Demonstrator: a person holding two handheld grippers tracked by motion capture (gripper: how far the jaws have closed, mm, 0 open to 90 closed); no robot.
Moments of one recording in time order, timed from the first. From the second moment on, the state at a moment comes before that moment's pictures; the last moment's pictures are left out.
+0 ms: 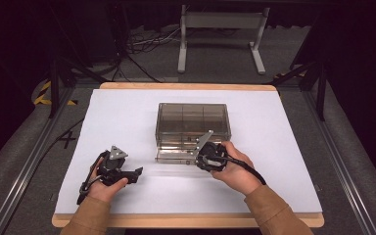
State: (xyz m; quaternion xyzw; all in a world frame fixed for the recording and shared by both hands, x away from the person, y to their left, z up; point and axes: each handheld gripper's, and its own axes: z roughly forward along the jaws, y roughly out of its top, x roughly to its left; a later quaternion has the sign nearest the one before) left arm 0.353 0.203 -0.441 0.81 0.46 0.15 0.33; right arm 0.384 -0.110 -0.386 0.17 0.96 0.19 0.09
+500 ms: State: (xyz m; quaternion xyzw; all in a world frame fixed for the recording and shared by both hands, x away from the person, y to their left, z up) left arm 0.353 0.204 -0.440 0.81 0.46 0.15 0.33; right arm 0.391 -0.112 -0.384 0.19 0.96 0.20 0.10
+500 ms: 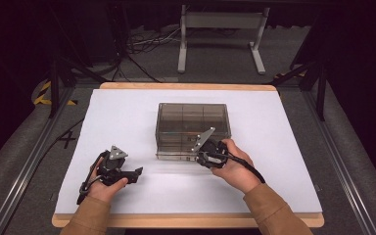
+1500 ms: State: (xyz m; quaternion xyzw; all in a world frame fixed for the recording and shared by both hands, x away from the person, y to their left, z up) left arm 0.353 0.204 -0.440 0.81 0.46 0.15 0.33; right arm 0.412 -0.115 -0.384 0.22 0.94 0.21 0.12
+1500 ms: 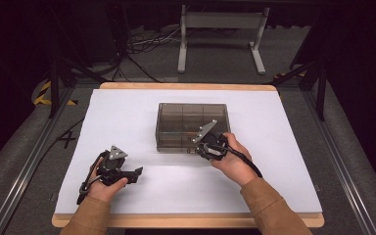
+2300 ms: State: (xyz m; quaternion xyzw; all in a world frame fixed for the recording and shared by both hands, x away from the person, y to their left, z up) left arm 0.353 0.204 -0.440 0.81 0.46 0.15 0.33; right arm 0.420 -0.118 -0.390 0.26 0.93 0.23 0.14
